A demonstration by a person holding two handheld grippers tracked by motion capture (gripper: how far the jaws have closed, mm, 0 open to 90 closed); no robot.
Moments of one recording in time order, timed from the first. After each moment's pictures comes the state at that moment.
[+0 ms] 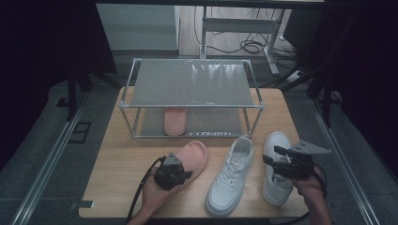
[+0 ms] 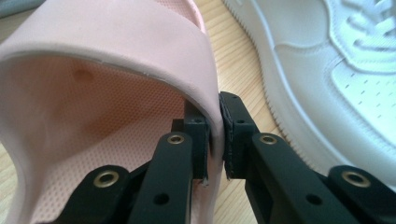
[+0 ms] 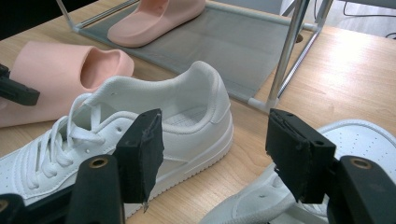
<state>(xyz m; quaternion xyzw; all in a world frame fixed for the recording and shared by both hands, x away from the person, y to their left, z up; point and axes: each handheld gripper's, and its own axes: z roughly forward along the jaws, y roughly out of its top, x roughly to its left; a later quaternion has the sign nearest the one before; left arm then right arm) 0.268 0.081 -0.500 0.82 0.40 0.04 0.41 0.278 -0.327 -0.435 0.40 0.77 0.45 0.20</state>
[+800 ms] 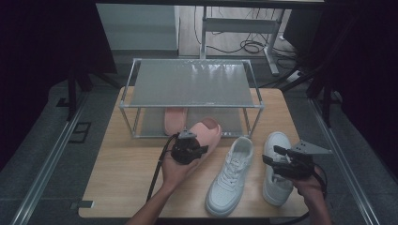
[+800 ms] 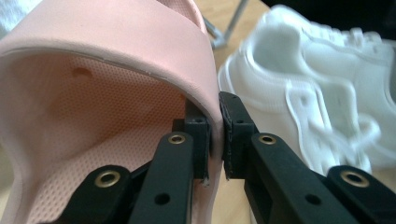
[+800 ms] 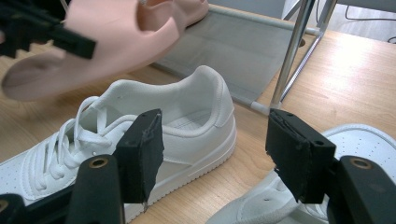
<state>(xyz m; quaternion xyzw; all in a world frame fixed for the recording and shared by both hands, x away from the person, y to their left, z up) 0.331 0.031 -0.460 0.77 0.43 0.06 0.46 0.276 -0.325 -0.433 0.40 0.77 0.46 0.20</state>
